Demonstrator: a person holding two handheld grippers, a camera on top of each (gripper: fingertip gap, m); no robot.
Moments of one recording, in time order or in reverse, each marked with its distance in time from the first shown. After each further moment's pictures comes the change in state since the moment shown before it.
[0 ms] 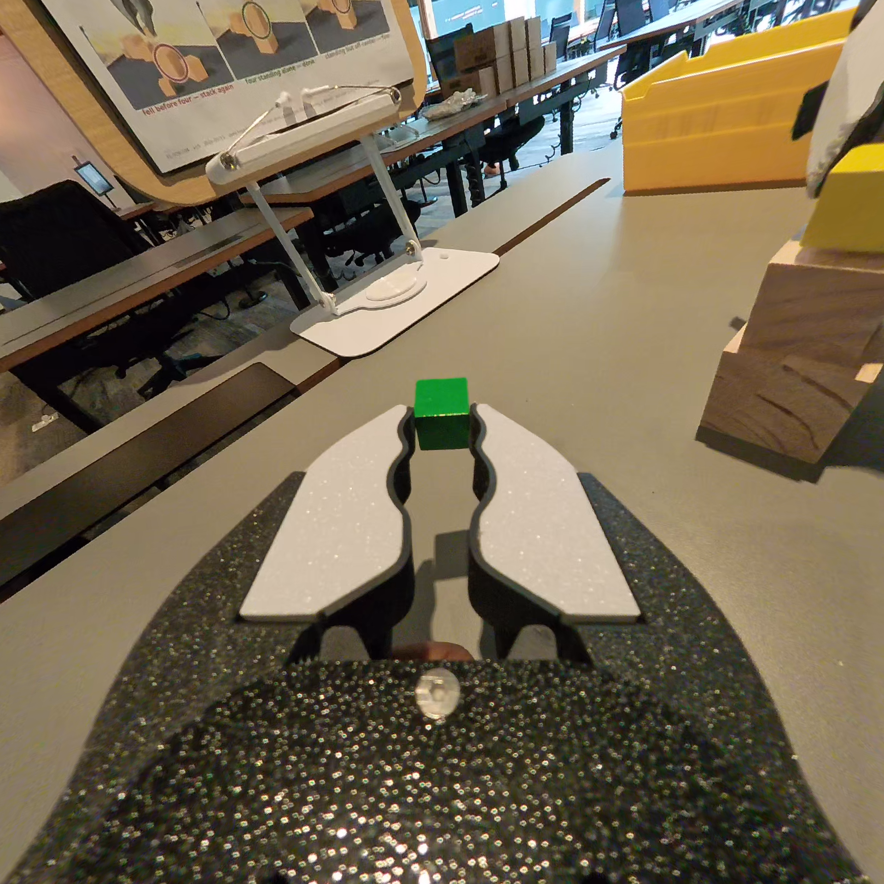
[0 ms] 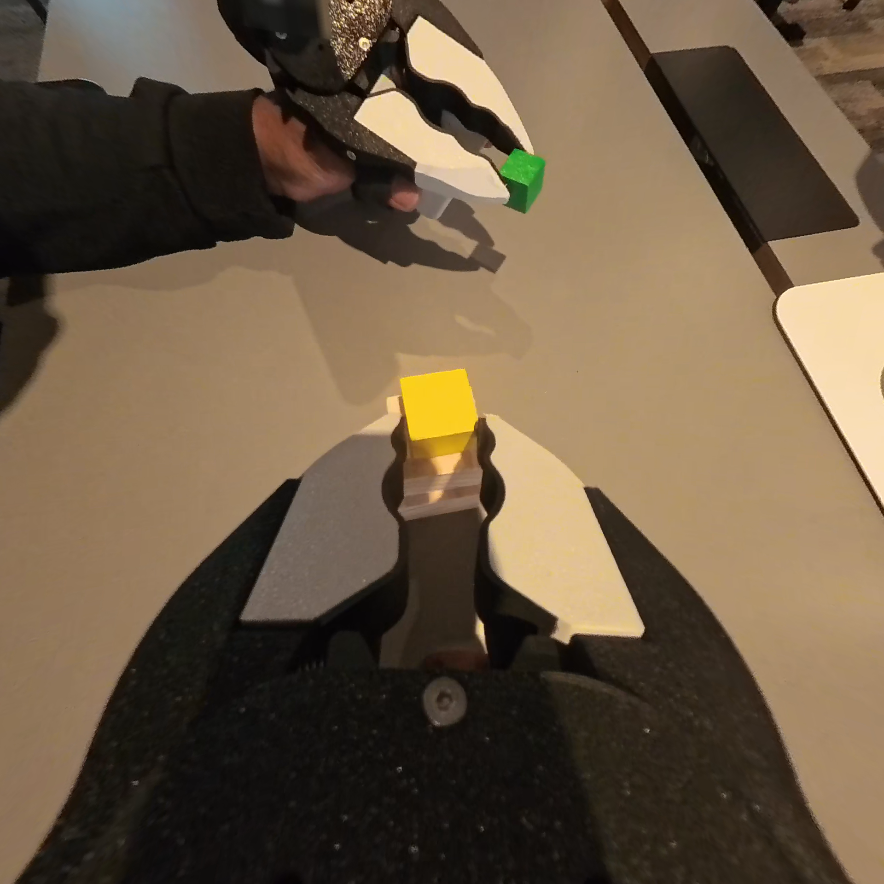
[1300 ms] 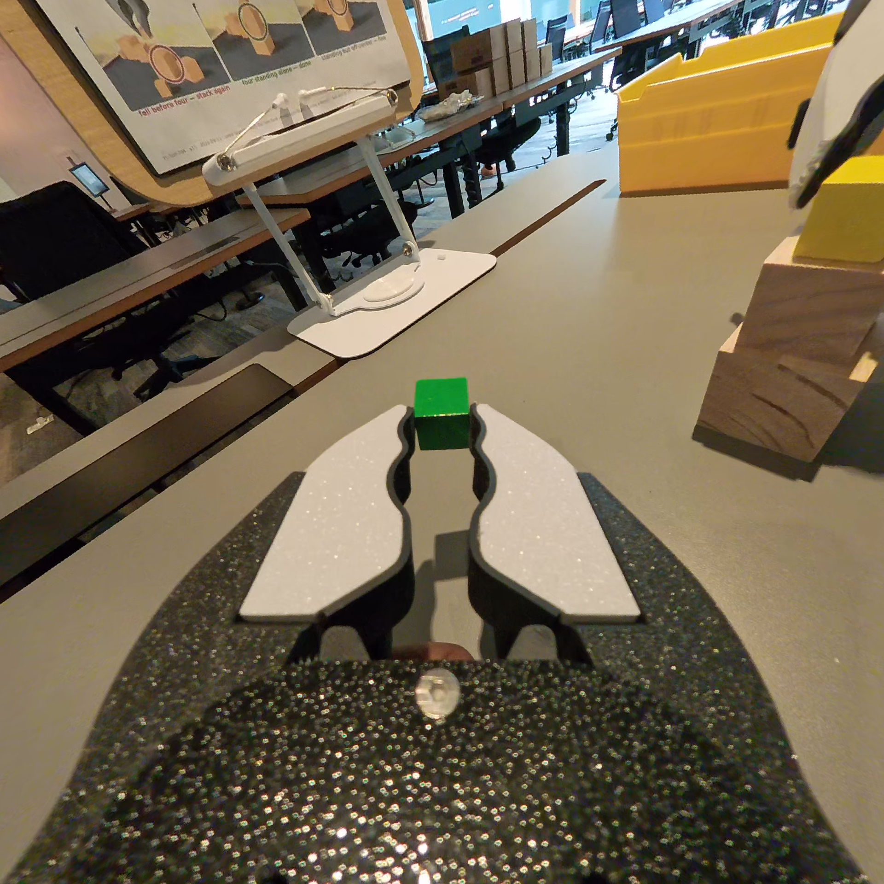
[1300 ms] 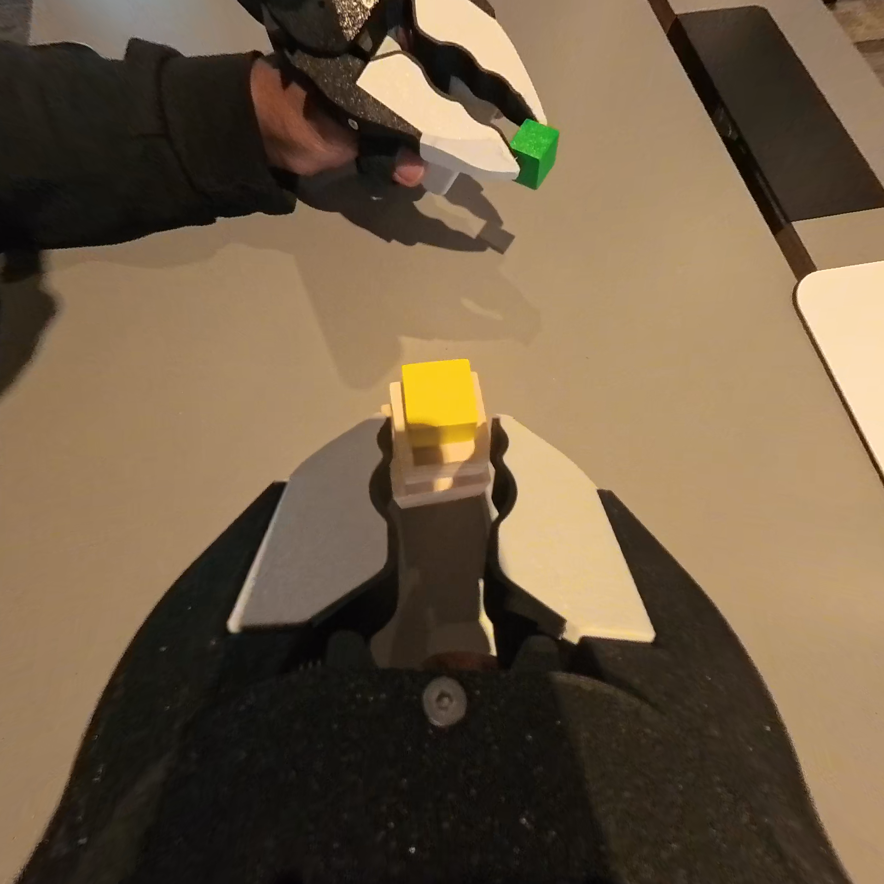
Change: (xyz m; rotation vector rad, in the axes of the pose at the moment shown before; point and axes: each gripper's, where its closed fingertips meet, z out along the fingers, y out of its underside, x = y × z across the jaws) left arm 0.001 0.000 0.000 0.003 0.007 0.000; right arm -0.002 0.007 0.002 -0.044 -0.017 -0.005
